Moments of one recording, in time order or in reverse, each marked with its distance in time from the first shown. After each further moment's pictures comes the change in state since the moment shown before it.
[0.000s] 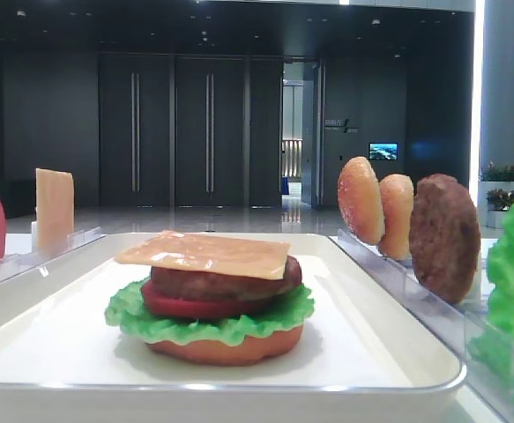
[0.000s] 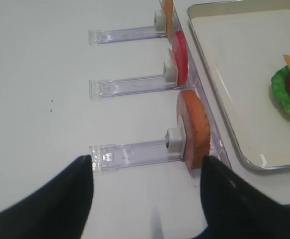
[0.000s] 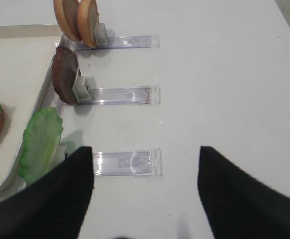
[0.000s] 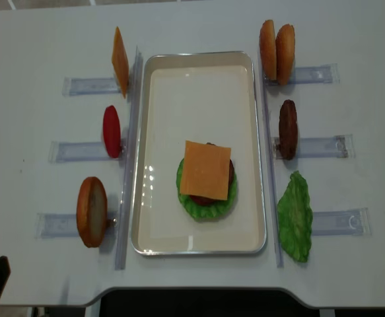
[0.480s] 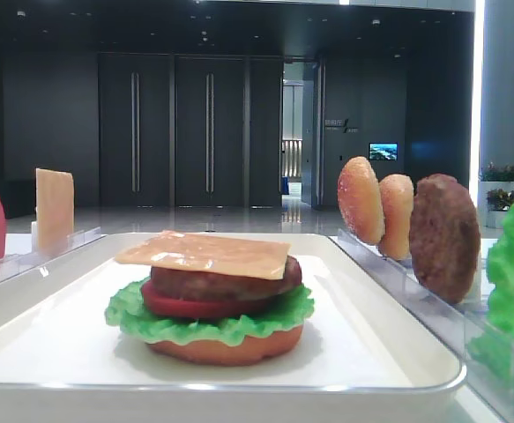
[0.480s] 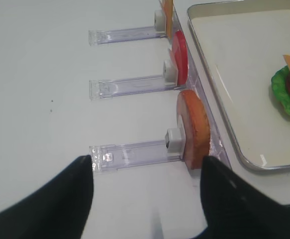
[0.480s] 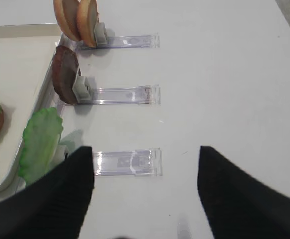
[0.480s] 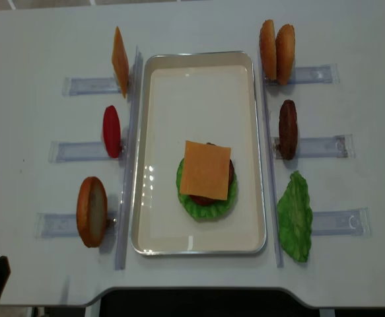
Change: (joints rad) left arm 0.000 0.000 0.000 0.000 0.000 0.000; right arm 0.000 0.000 0.000 0.000 0.000 0.000
